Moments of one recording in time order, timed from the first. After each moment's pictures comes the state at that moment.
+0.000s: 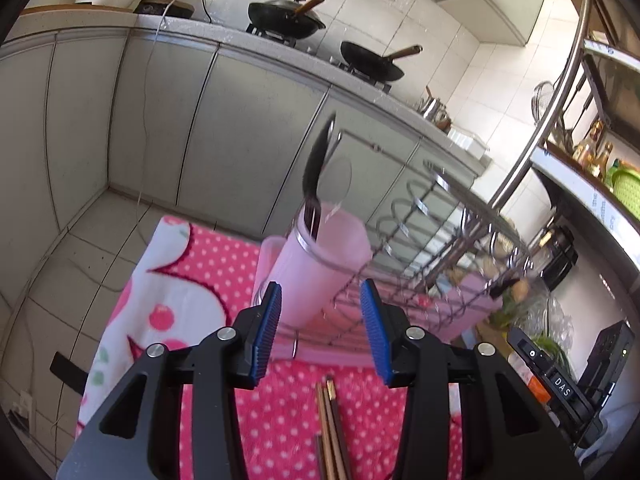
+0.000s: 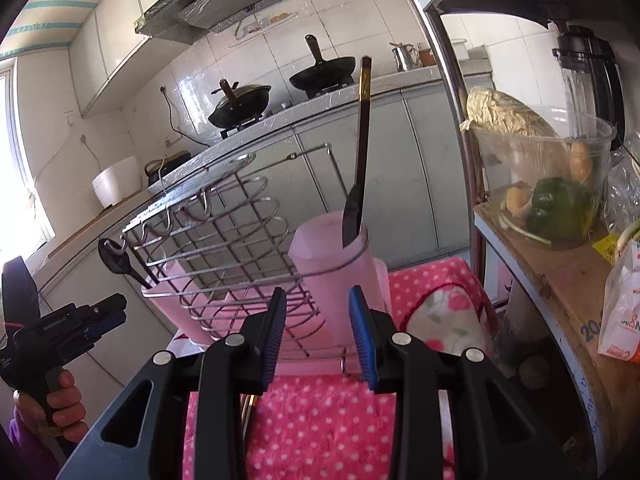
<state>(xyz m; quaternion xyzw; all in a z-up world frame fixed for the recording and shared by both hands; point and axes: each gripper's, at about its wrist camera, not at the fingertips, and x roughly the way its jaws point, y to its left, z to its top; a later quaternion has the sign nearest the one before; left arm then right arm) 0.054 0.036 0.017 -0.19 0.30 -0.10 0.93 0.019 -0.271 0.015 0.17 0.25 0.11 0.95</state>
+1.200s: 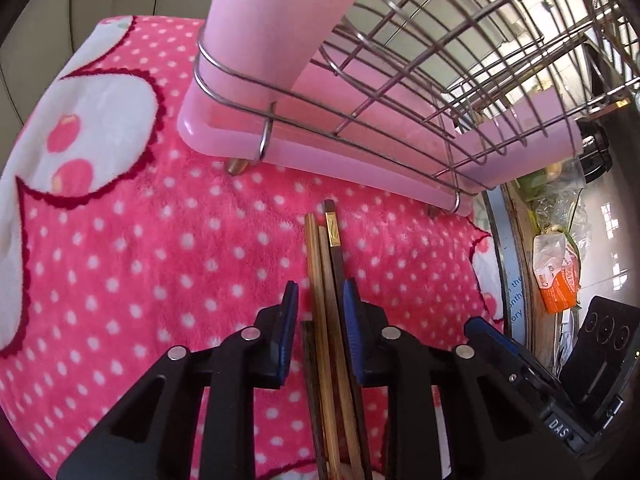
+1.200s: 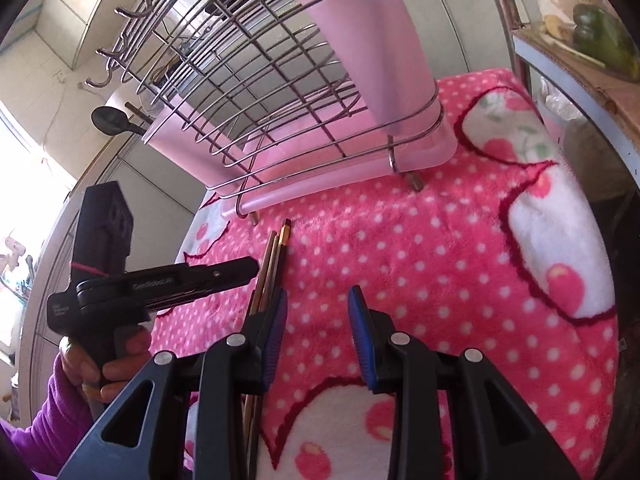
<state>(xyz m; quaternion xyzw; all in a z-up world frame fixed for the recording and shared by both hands) 0.092 -0.022 -0.107 -0.17 0.56 -0.16 0.80 0.015 -0.234 -0.075 0.21 0.45 0.21 0.84</state>
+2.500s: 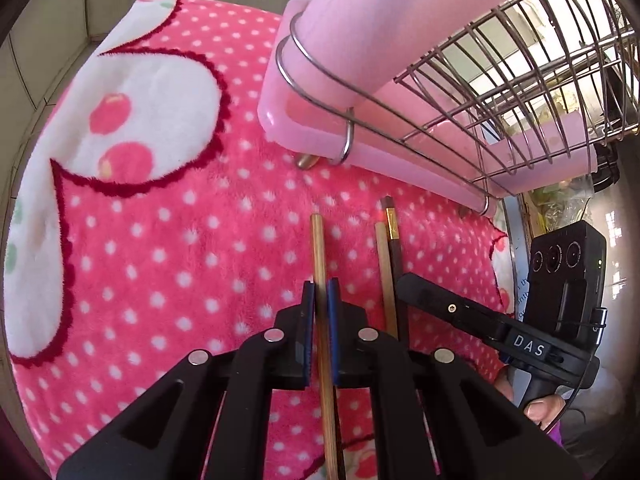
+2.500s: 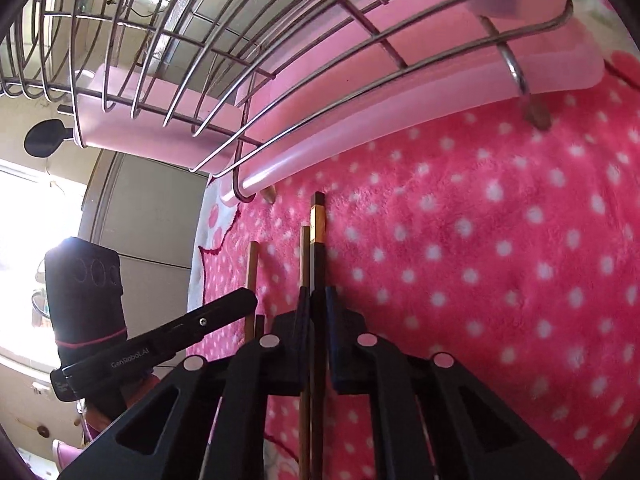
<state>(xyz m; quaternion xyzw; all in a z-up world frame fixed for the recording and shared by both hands) 0.090 0.033 -0.106 -0.19 0.58 -0.14 0.78 0.105 -0.155 -0.138 0.29 0.54 0.26 0.74</state>
